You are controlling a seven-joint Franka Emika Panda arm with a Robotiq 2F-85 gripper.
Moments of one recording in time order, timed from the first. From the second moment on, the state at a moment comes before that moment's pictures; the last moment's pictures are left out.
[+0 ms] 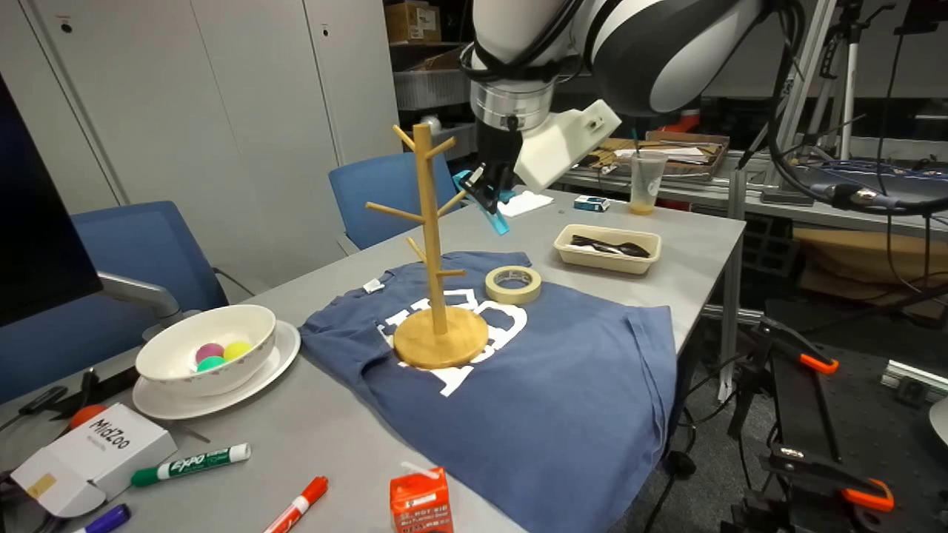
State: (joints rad) arm 0.08 0.11 0.05 -2.23 -0.93 2.48 1.11
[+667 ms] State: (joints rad) arm 0.08 0.12 0.05 -2.23 -0.93 2.48 1.11
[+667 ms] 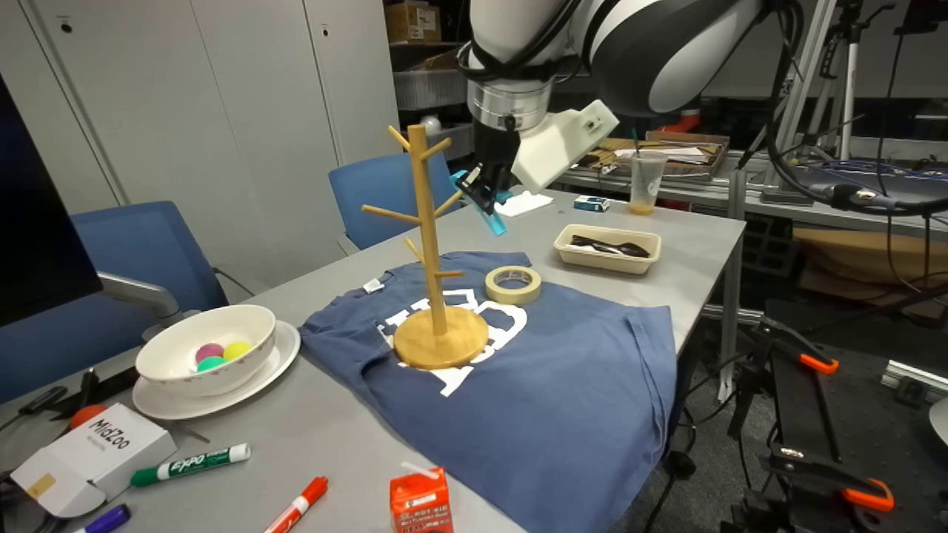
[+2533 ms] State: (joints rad) arm 0.09 0.00 0.06 -2.28 -0.70 2.43 0.97
